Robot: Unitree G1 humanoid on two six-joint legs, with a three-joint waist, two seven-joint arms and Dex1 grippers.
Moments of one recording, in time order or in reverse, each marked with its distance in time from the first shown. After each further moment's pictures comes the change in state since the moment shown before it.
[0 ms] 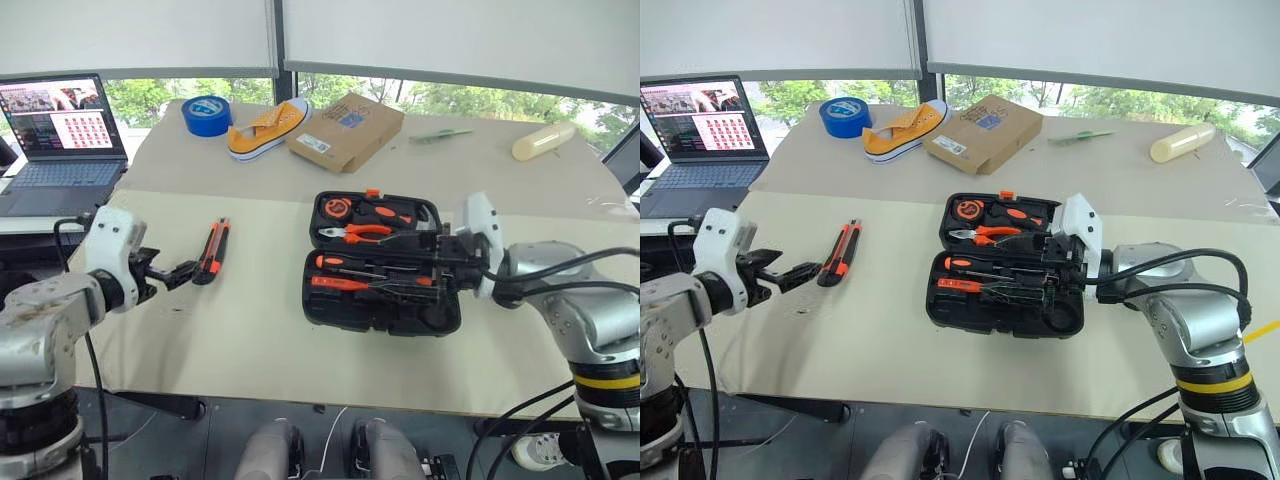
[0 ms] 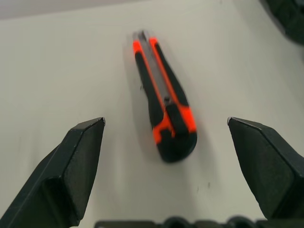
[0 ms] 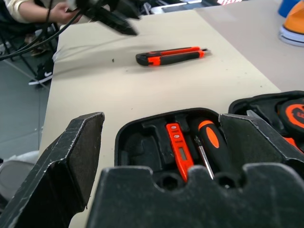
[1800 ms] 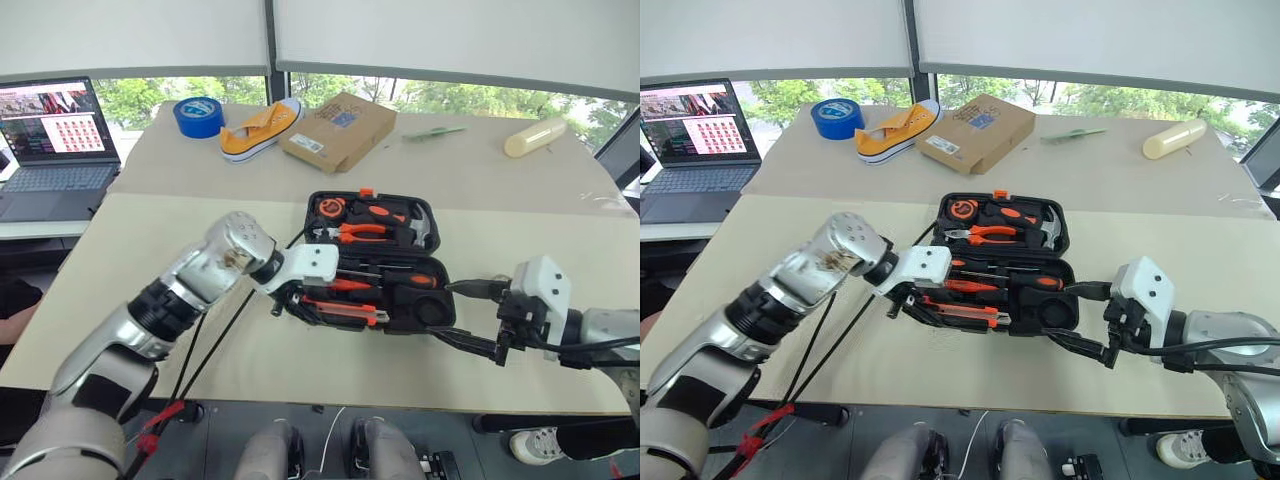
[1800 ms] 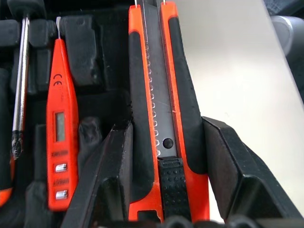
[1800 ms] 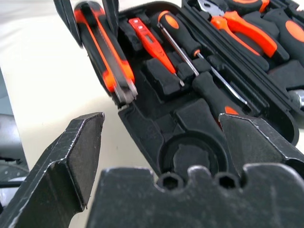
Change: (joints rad) left arm -0.514 -0.066 -0.987 0.391 0.214 -0.679 -0.830; right arm 0.544 -0.158 -0.327 -0.219 -0.032 -0.030 -0.106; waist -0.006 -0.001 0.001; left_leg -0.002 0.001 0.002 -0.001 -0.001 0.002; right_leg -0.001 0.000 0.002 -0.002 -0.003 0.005
